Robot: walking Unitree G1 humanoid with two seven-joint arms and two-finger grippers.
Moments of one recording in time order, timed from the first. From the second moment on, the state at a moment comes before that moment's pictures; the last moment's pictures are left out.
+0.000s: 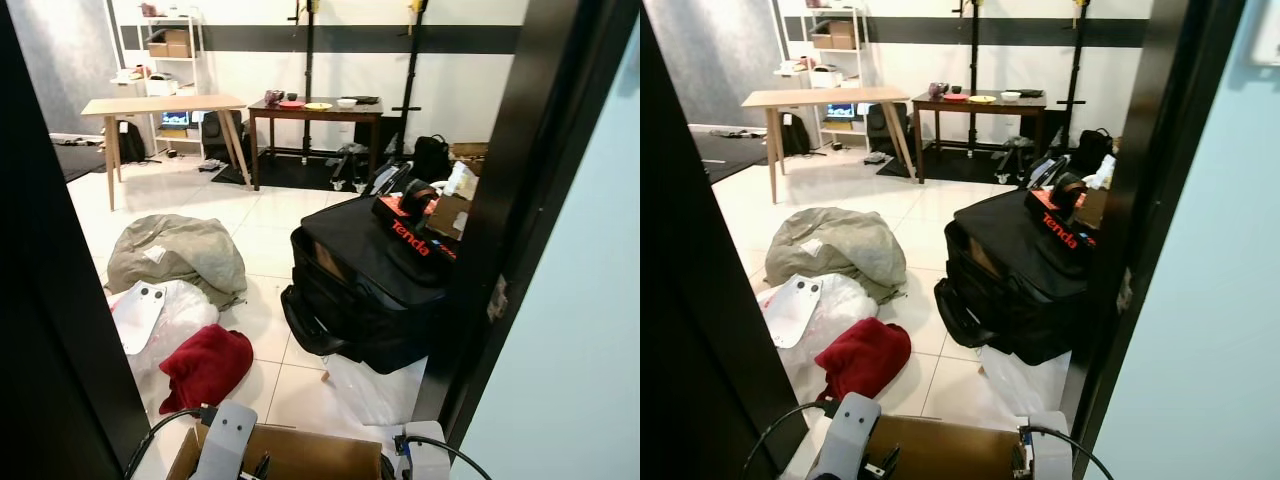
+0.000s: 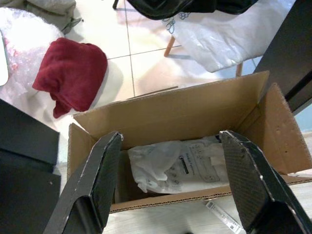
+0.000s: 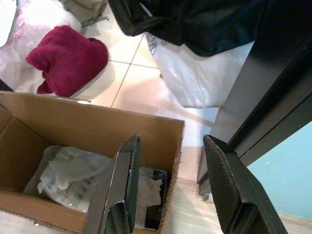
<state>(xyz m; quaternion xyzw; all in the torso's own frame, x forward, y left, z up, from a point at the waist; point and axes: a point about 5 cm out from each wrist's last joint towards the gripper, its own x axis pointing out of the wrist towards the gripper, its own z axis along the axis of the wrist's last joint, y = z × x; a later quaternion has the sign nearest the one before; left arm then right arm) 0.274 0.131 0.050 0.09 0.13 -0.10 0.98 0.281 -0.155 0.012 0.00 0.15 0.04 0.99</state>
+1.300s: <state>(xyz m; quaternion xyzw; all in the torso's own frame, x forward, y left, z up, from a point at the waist) 0.260 0.129 0.040 0.08 0.16 -0.14 0.97 0.266 -0.152 0.004 -0.02 0.22 0.09 0.97</state>
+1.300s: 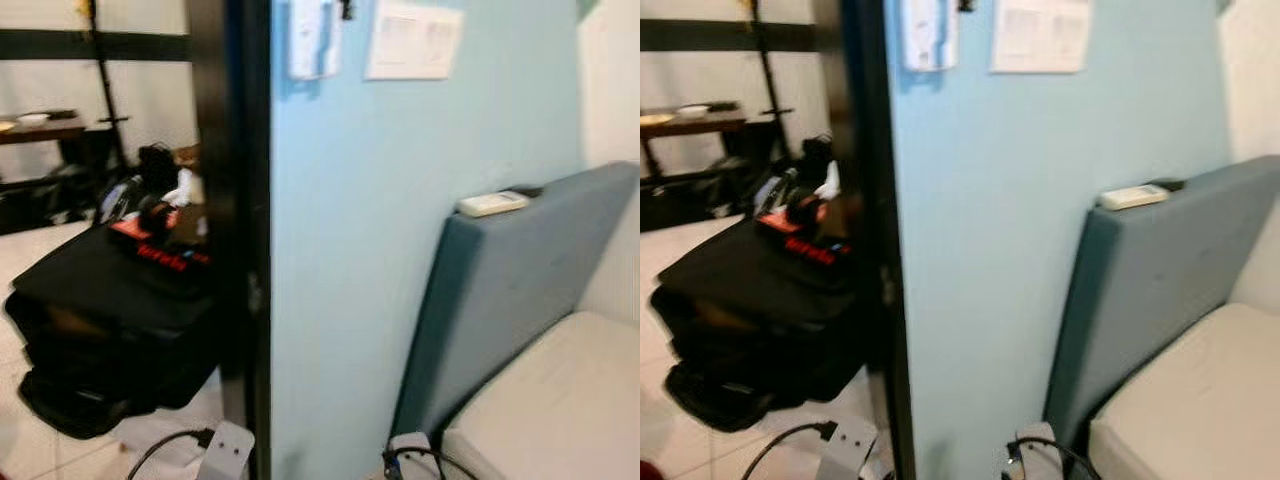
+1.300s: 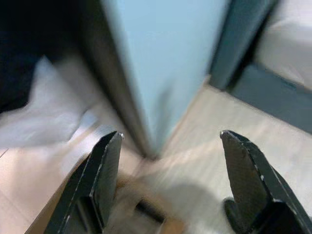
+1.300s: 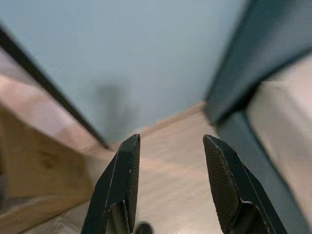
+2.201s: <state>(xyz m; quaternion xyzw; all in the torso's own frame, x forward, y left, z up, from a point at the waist) 0.271 0.116 0.052 0.08 0.13 -0.17 0.97 0.264 -0.158 0.008 -0.03 0.23 0.07 0.97</state>
